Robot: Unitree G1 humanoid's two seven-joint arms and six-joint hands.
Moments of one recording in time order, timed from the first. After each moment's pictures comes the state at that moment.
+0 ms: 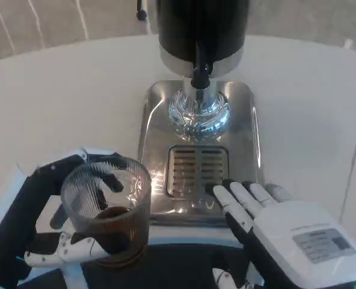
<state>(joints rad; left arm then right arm) 0.00 0.45 0.18 0.07 0.05 -0.79 -0.18 0.28 -0.05 0.24 -1.01 -1.32 -0.05 0.70</state>
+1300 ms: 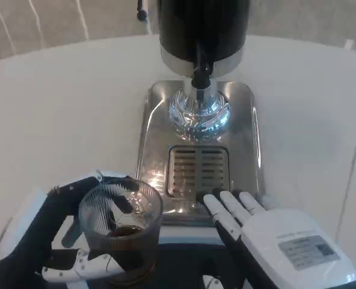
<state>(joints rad) 0.00 0.40 0.17 0.13 0.16 -0.81 -0.18 0.29 -0.05 0.28 -0.94 -1.35 -0.06 0.64</state>
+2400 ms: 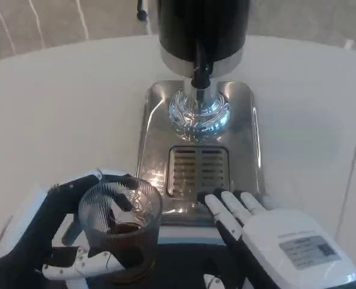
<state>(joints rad) -0.01 0.40 0.17 0.15 0.16 -0.81 -0.18 0.29 -0.04 0.28 -0.93 -1.35 -0.06 0.64</state>
